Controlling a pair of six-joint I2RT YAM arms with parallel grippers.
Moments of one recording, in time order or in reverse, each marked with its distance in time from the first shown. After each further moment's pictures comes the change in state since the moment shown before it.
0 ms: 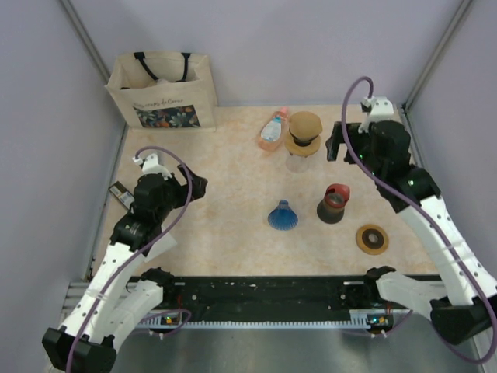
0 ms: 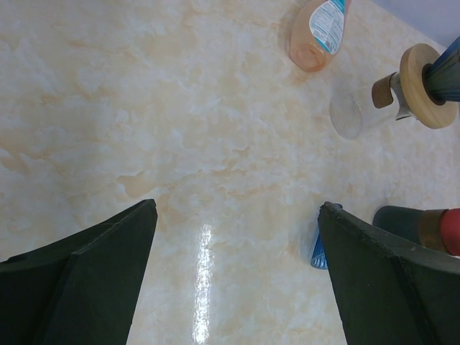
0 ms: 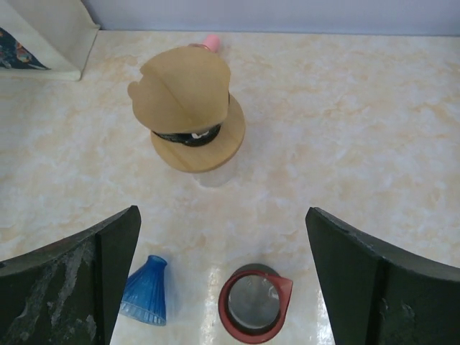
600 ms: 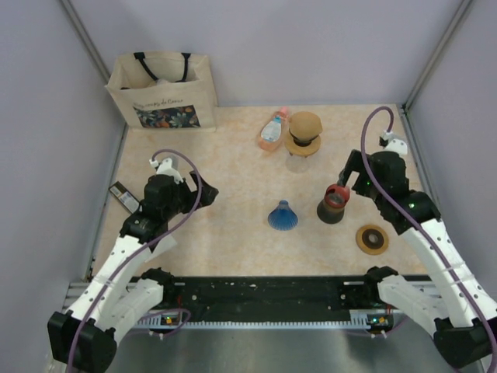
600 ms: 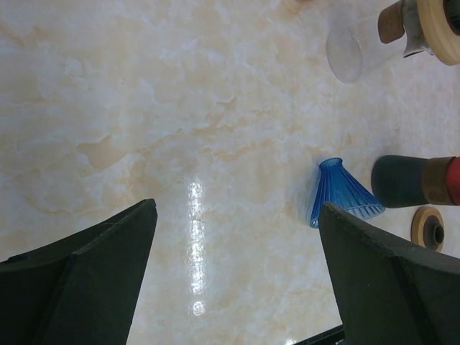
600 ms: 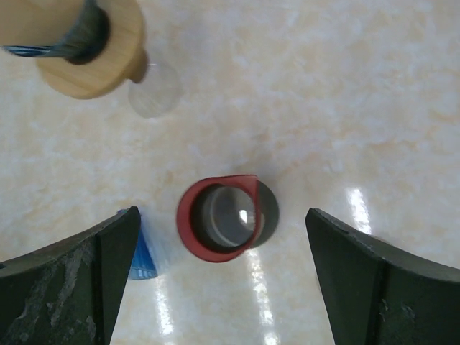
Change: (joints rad) left arm 0.000 0.065 -0.078 0.055 0.165 0.008; right arm -0.023 -0.268 -0.347 -0.095 0.135 0.323
